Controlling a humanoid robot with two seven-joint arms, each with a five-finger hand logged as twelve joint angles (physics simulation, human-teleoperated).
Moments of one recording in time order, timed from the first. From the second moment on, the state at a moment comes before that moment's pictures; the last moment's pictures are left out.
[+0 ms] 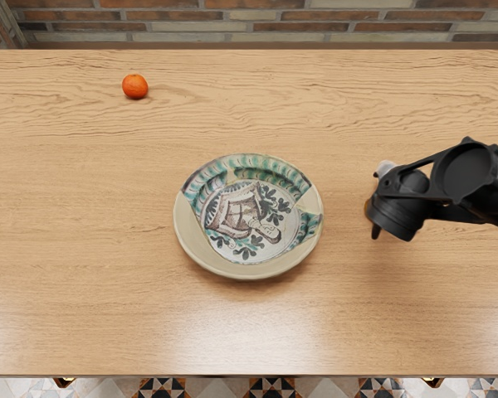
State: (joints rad) left arm -0.04 0.00 0.01 -0.22 0.06 0.16 0.17; right arm 1.64 -0.25 -0.76 1.37 -0.05 -0.61 -0.61
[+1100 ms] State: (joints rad) left arm -0.04 0.00 0.01 -0.22 0.06 0.16 0.17; right arm 1.64 -0.24 -0.76 1.36 -0.05 -0.61 -0.61
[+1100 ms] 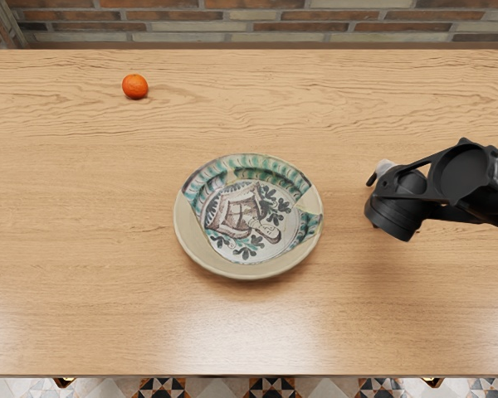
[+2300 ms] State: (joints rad) left arm -0.04 0.00 0.01 -0.22 0.06 0.16 0.17; right arm 1.59 -0.35 -0.60 1.31 -0.05 -0.61 -0.61
